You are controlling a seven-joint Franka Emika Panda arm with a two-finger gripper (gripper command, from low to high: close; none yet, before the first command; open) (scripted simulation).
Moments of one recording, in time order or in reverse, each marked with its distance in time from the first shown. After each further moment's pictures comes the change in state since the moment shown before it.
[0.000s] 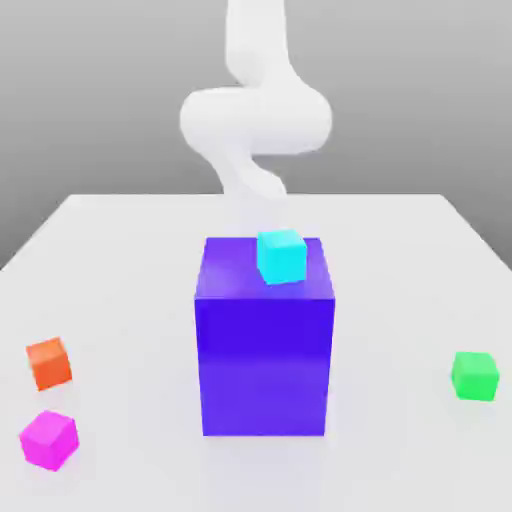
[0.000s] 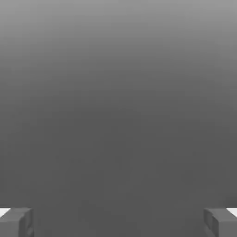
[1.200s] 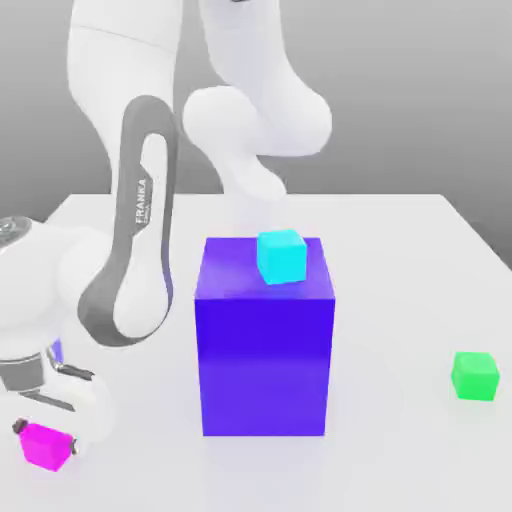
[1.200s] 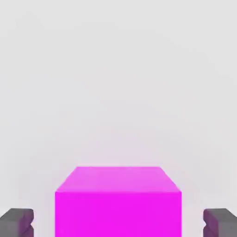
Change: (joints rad) arm -0.262 1.176 -0.211 -0.085 0.361 0.497 -0.472
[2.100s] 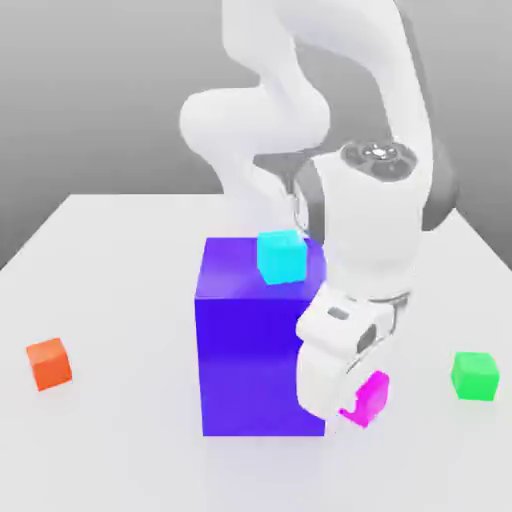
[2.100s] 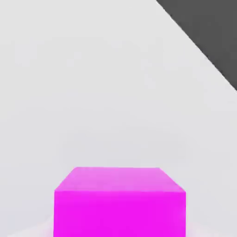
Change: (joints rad) arm 0.619 -0.405 0.407 -0.227 -0.319 -0.160 -0.241
